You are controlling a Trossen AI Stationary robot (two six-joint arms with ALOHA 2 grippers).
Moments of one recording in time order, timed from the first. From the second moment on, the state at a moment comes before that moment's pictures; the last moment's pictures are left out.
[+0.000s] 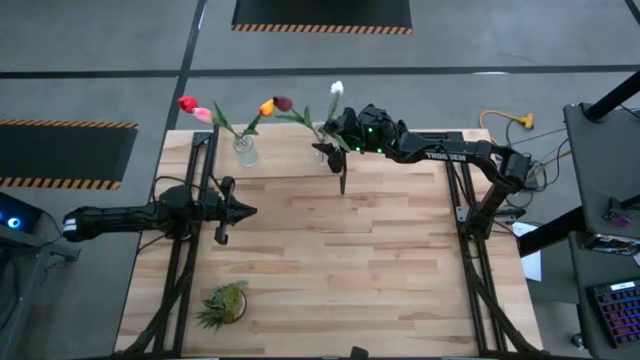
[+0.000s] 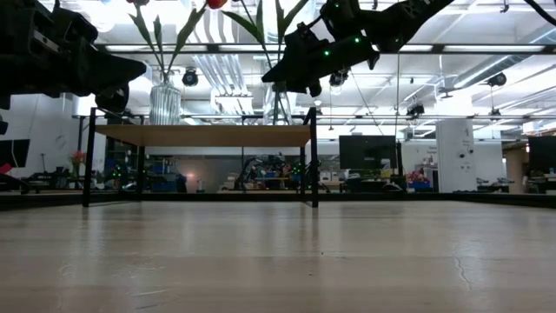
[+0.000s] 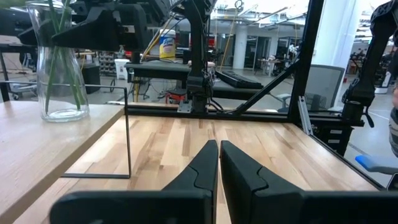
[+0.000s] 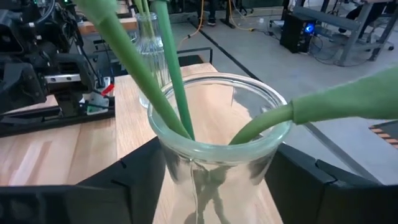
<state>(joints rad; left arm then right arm) 0.13 0.23 0.01 0.24 0.14 -0.07 -0.44 1.70 1.21 0.24 -0.16 0.00</state>
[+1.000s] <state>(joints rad) 0.13 0.23 0.01 0.23 0.13 -0.06 -0.37 1.04 0.42 0.42 -0.31 -0.06</state>
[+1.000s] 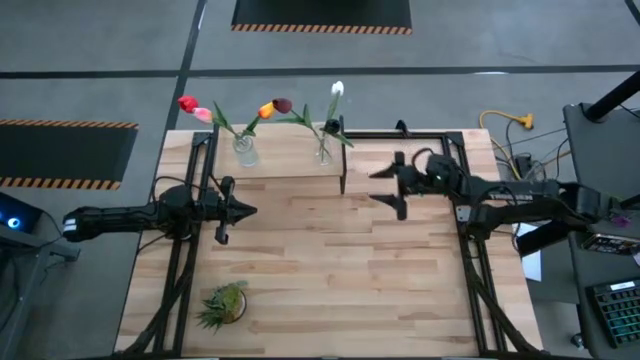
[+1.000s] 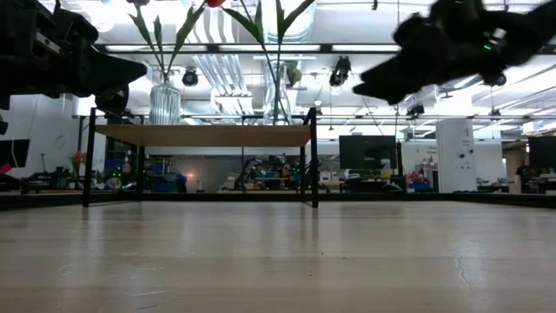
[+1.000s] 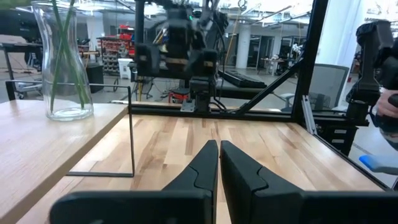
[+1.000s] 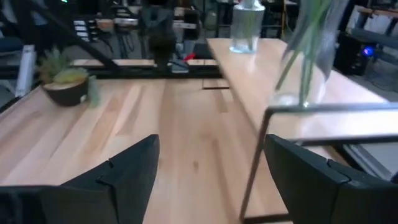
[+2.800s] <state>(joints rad) 0.13 0.13 0.01 0.23 0.18 -0.07 -0.22 0.11 0.04 0.02 -0.27 0.10</state>
